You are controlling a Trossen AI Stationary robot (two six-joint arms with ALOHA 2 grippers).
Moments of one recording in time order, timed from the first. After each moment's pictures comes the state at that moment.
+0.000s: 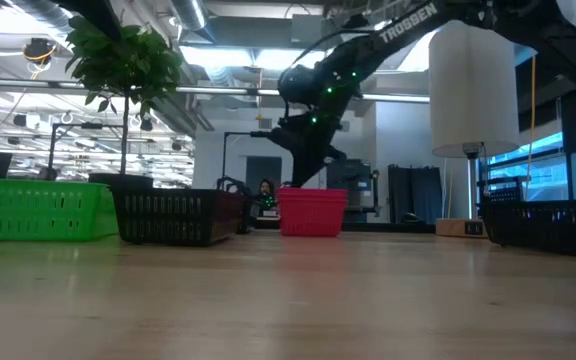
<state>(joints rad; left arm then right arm) -0.43 0.88 1.04 -1.09 -0.72 -0.31 -0.49 2.15 1.79 -0.67 0.07 0.18</state>
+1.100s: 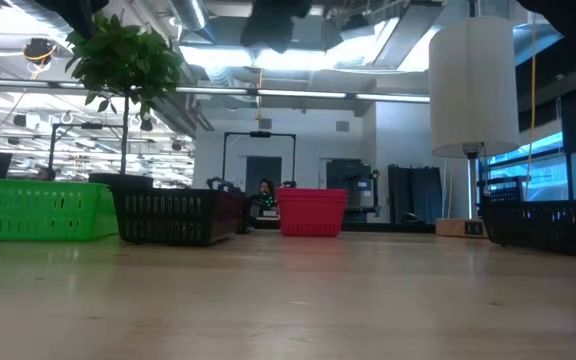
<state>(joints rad) -0.43 0.87 1.04 -1.09 -0.42 -0.33 -0.04 2.12 2.25 -1.13 -0.27 -0.17</state>
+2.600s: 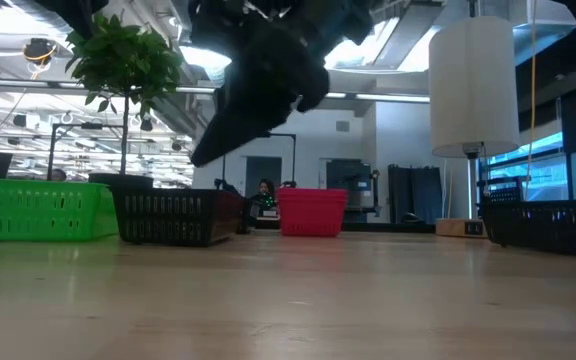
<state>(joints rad) -0.43 0.87 1.04 -1.09 -0.42 -0.33 0.13 2.13 1.65 -0.40 -0.07 -0.27</state>
